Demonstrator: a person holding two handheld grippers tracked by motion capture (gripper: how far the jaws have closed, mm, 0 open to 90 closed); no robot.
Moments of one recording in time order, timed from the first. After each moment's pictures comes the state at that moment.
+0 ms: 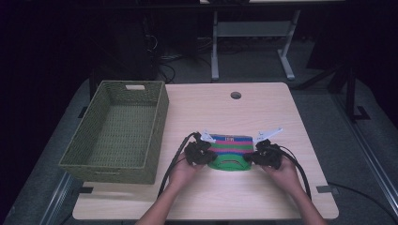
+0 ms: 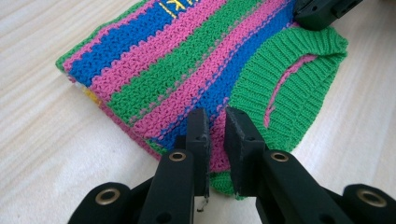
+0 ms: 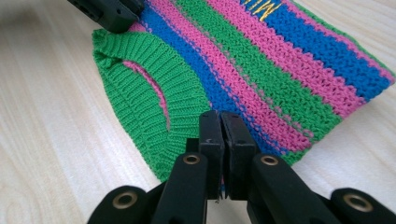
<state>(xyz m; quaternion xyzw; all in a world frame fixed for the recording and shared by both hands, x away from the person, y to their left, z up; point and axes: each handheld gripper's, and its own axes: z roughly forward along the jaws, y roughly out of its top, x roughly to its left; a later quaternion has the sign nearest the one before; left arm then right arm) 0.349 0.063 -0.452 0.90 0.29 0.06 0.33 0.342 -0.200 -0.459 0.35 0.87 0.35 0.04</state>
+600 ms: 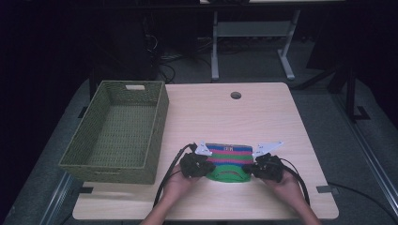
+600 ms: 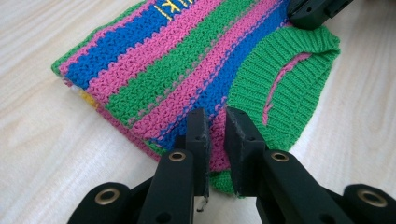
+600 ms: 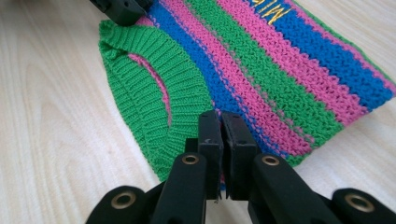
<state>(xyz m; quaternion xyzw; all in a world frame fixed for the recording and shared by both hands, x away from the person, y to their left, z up) 0.311 0.076 -0.455 0.90 0.27 0.05 0.35 0.302 -0.194 -0.459 0.31 0.88 0.35 0.05</state>
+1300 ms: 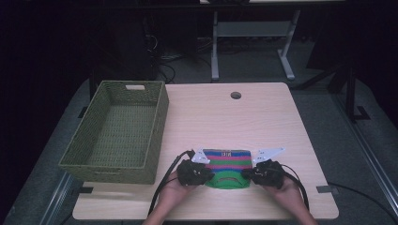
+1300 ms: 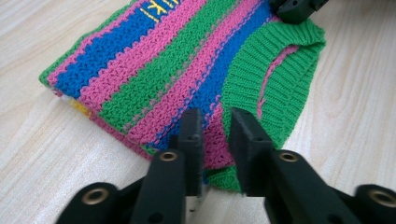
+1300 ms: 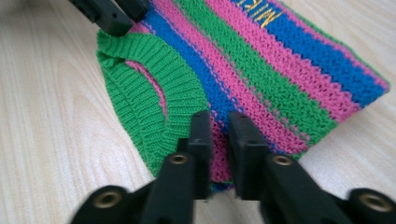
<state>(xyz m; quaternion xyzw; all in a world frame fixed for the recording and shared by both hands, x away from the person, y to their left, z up) 0.292 0.083 -0.453 0.90 0.25 0.04 0.36 0.285 -0.193 -0.461 0.31 0.88 0.36 0.05</state>
